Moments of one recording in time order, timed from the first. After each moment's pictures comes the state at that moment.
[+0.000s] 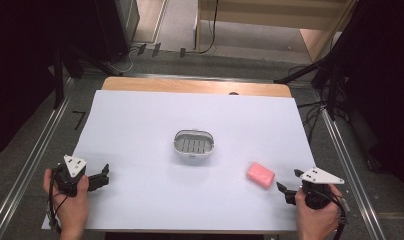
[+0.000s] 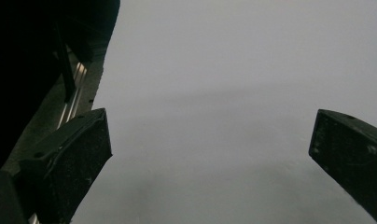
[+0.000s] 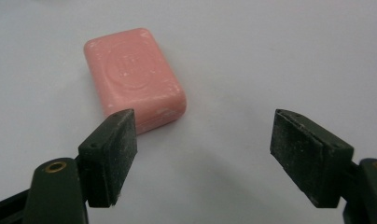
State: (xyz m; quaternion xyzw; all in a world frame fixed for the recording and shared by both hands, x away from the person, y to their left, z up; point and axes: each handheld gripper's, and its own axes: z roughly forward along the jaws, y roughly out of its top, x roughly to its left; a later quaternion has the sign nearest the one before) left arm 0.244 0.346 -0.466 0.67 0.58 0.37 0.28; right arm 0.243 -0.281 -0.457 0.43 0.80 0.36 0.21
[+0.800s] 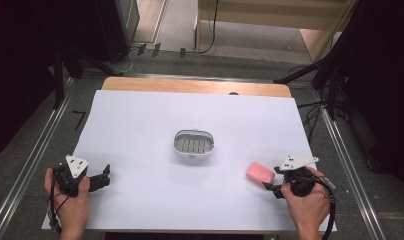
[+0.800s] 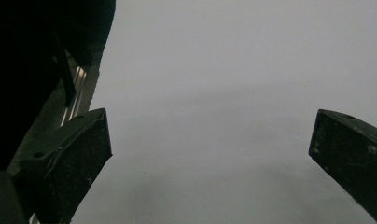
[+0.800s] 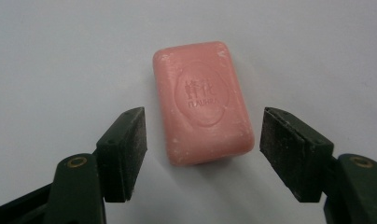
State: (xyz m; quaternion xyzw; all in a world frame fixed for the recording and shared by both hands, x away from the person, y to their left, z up) left arm 0.243 0.344 -0.466 0.68 0.57 0.37 0.28; right arm 0.275 -0.245 -0.438 0.35 0.88 0.31 0.11
